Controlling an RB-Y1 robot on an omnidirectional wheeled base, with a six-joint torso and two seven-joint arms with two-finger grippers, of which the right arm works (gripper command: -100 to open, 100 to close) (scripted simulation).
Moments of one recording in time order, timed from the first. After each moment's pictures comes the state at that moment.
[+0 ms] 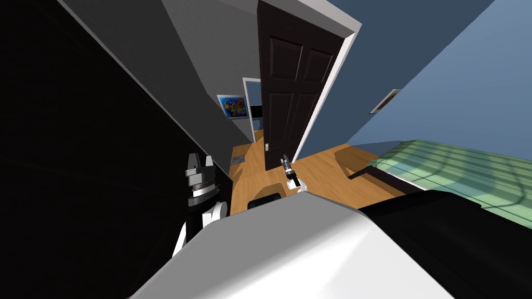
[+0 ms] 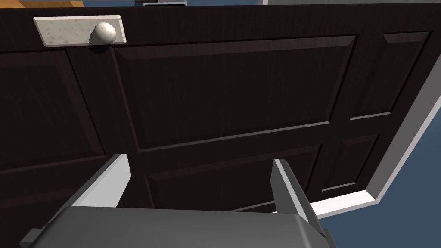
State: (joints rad) arm 0.08 -0.16 0.01 -1.16 -0.05 -0.76 -0.16
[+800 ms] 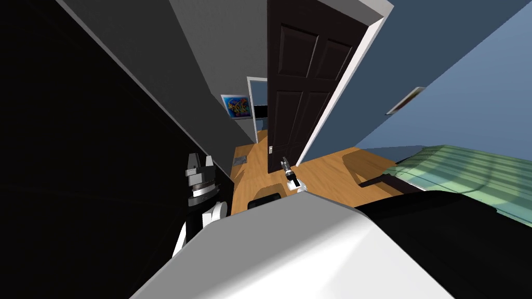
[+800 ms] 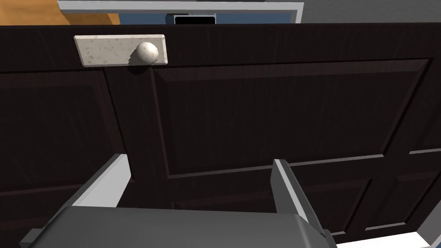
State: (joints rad) arm 0.01 -0.17 0.00 -0.97 -0.04 -0.78 -0.17
